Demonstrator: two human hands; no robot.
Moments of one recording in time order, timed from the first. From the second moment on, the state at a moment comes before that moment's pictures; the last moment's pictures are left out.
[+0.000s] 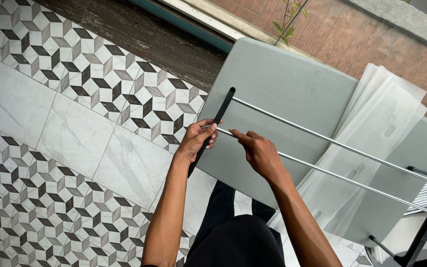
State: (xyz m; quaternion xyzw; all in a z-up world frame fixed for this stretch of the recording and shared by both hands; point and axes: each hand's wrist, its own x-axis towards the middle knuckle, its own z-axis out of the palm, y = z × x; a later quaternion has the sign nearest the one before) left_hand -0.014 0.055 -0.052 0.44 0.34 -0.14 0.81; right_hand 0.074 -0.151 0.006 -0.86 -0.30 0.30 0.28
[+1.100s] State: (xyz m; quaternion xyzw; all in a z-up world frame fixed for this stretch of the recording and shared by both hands) left_hand -0.005 0.063 -0.044 0.51 0.32 -0.15 0.79; right_hand 0.071 -0.154 0.004 -0.84 -0.30 0.35 0.27
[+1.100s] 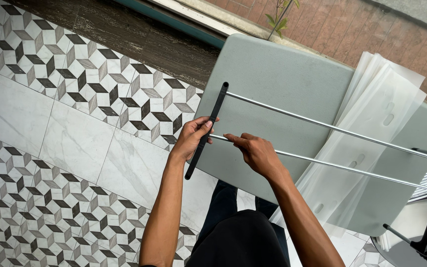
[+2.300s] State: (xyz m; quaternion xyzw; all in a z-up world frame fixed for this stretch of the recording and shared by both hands) left_hand 0.014 0.056 -0.043 0.60 0.35 -0.14 0.71; right_hand 0.097 -0.154 -0.015 -0.87 -0.28 0.29 0.28
